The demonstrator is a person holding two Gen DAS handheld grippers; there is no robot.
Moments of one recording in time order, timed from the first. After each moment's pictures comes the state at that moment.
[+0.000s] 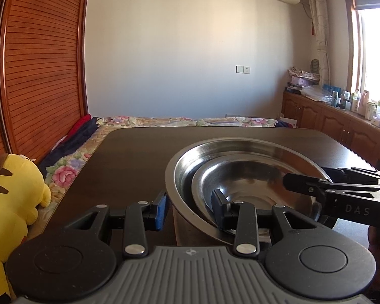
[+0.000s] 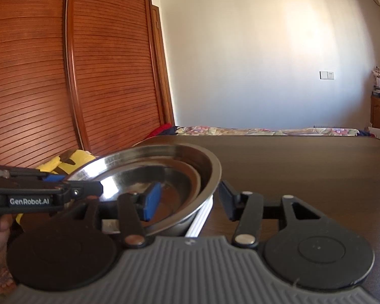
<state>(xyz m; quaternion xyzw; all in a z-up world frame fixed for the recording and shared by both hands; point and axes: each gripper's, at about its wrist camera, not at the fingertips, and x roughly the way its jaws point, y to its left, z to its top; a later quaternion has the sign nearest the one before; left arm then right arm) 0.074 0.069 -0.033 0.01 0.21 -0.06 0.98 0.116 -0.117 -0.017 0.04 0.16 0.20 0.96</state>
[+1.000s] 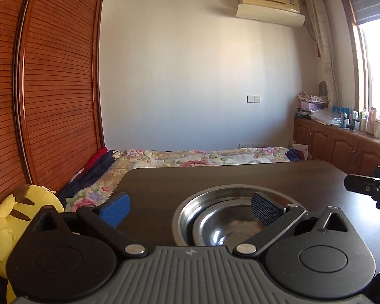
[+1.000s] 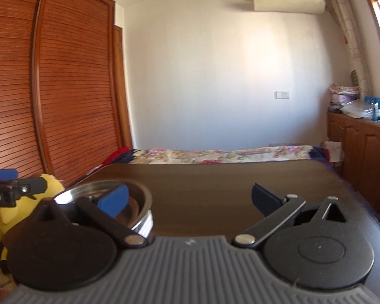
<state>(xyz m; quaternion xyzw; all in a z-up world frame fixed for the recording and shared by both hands) 0.043 0.051 0.011 0.02 0.14 -0.02 0.99 0.083 -0.163 0.019 0.04 0.11 0.09 0.99</state>
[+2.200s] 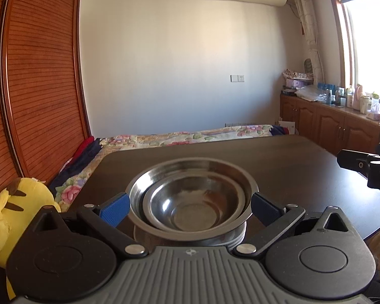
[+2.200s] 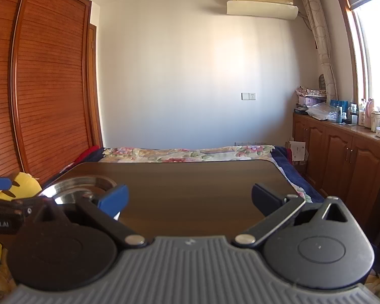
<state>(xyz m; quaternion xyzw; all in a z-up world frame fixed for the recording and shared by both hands) 0.013 -0.002 0.001 0.05 0.19 -0.04 0.98 0.046 -0.190 0.021 0.03 0.12 0.02 0.99</state>
